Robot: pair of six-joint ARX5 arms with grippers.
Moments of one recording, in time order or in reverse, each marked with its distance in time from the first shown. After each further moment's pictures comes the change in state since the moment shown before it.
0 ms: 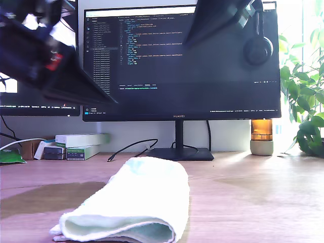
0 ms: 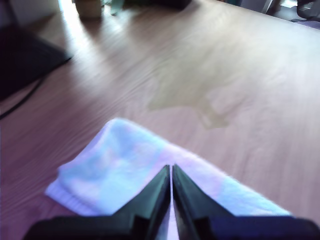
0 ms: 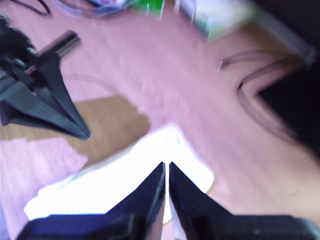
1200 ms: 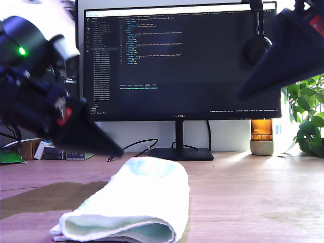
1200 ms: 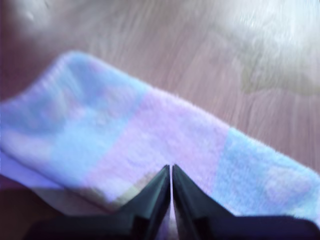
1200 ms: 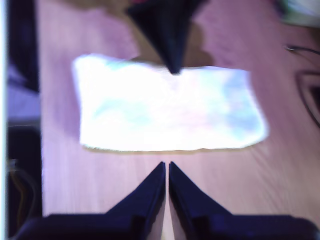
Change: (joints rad) left arm -0.012 0.363 -0.005 0.135 0.037 0.063; right arm 0.202 -0.338 -0.531 0.097 0.128 -0.371
